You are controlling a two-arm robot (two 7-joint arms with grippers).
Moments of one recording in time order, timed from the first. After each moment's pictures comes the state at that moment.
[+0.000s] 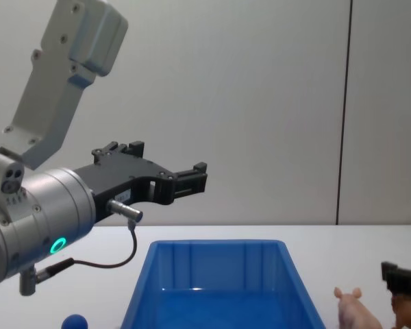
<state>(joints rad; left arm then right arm) -0.24 0.38 0.45 -1.63 -0.20 0.01 -0.01 -0.03 0.32 -0.23 -1.69 0.28 0.20 0.00</state>
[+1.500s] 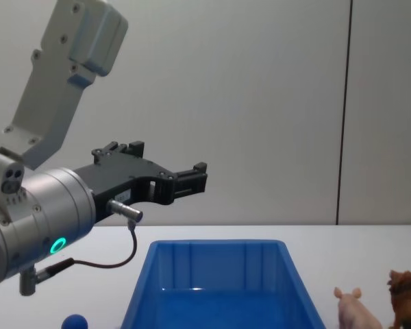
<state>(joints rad) -0.24 0.38 0.45 -1.63 -0.20 0.01 -0.01 -0.03 0.26 -0.25 -1.60 0.22 0.27 -0.07</state>
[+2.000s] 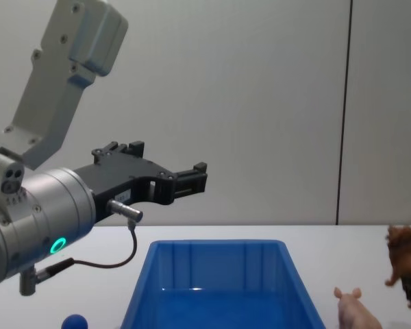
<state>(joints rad) -0.24 0.38 0.45 -1.63 -0.20 0.01 -0.01 -0.04 0.27 -0.25 -1.69 0.17 0.25 -0.08</state>
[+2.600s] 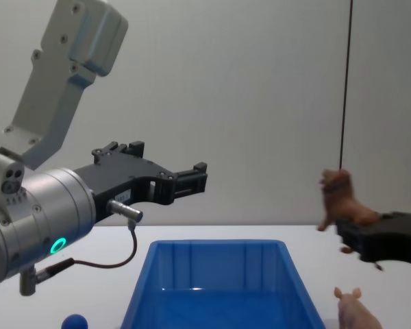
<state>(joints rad) -0.24 0.38 0.45 -1.63 -0.20 0.01 -0.01 0.03 0.23 -0.27 -1.73 0.14 0.23 0.08</state>
